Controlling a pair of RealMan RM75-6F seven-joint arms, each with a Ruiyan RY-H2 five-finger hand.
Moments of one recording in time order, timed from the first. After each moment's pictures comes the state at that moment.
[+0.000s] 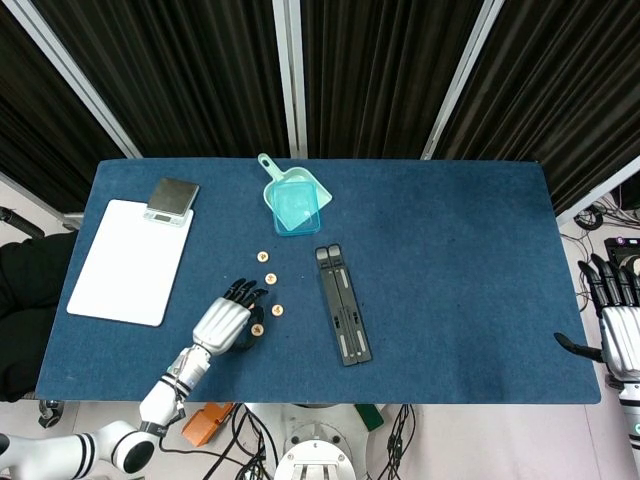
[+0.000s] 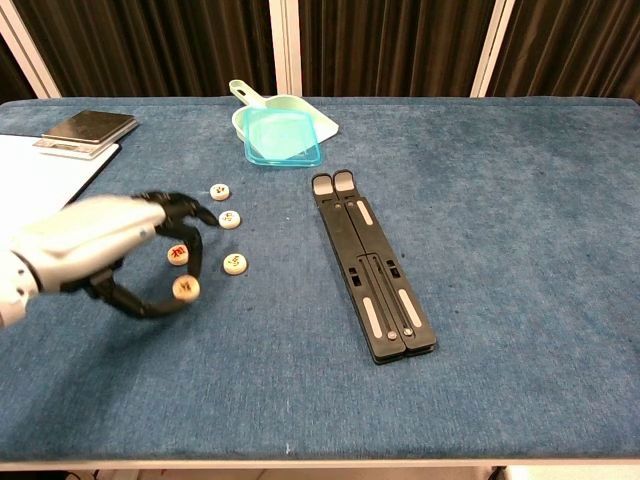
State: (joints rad) left arm -0.48 -1.64 -0.05 -1.48 1.43 1.07 0.32; right arm 0.08 -1.03 0.09 -1.62 -1.51 1.51 0.05
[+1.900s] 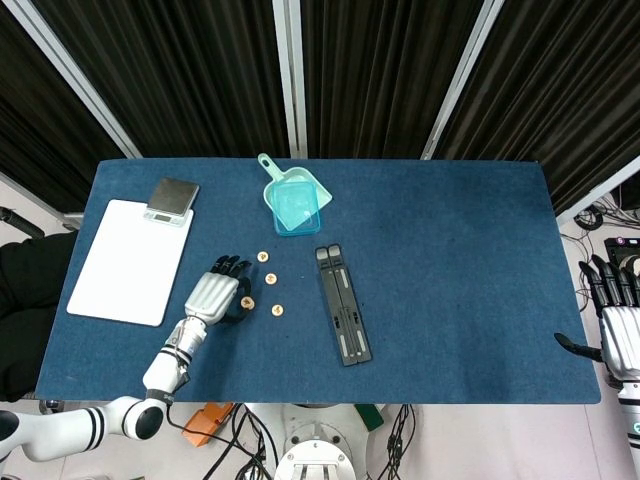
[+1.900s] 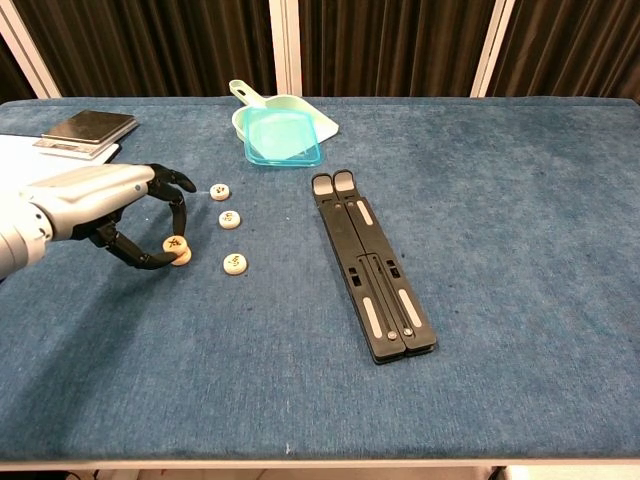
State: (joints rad) left arm -0.58 -1.65 -0.12 -1.42 1.16 1.00 0.36; right arm 0.08 -1.04 0.09 -1.62 -1.49 1.49 0.05
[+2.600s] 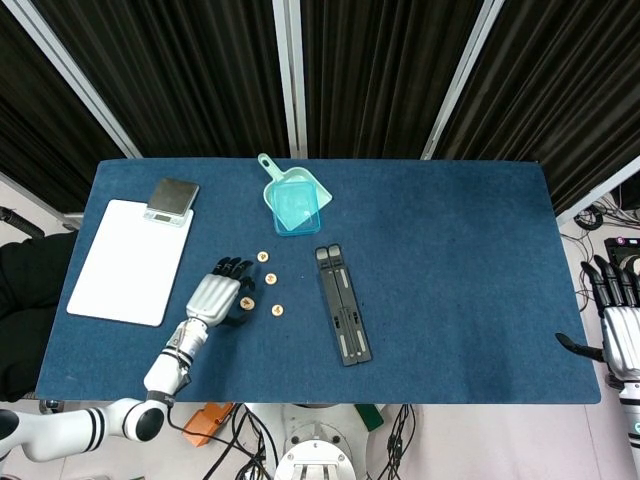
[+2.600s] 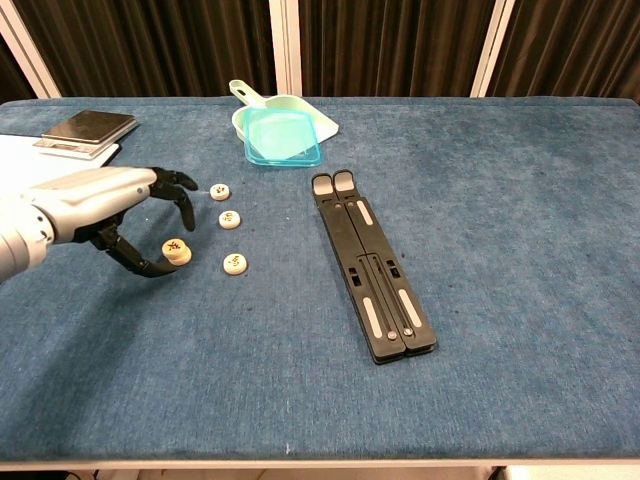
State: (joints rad) left arm -0.59 -1.64 -0.11 -1.46 1.15 1.01 0.38; right arm 0.08 -1.04 0.09 -1.61 -1.48 1.49 0.06
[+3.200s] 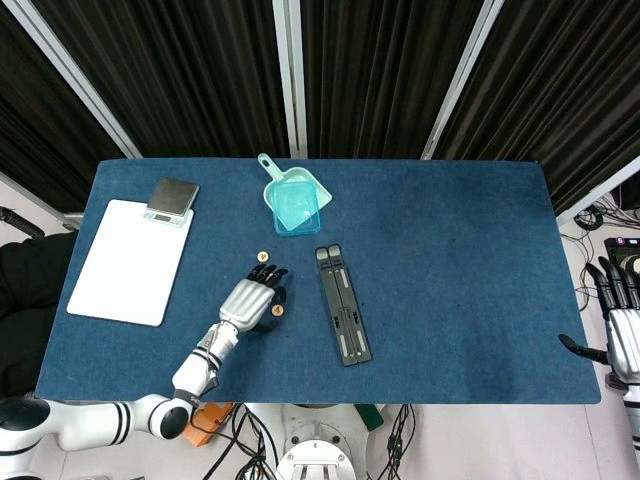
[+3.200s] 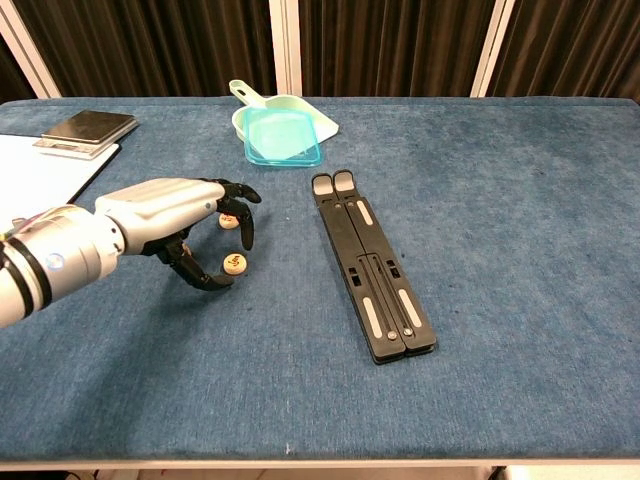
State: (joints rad) left arm -0.67 -1.74 -0.13 -1.44 1.12 0.96 0.45; right arm 0.07 -1.05 0.09 -1.59 -1.49 1.51 0.09
